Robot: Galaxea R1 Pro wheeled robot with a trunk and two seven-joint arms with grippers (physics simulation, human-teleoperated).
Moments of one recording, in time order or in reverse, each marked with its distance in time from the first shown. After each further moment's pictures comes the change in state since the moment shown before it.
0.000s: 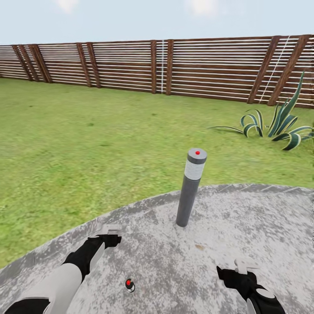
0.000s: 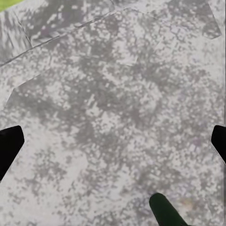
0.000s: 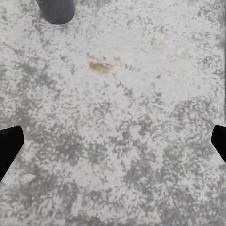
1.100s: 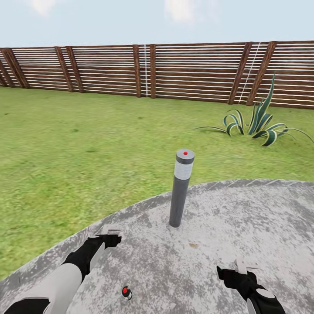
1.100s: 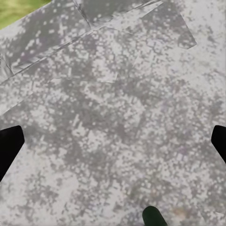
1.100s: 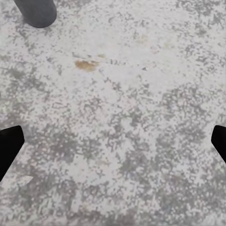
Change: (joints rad) left arm 0.000 0.000 0.001 0.000 0.000 0.002 0.000; right arm 0.000 0.000 0.000 0.000 0.000 0.000 0.000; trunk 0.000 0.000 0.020
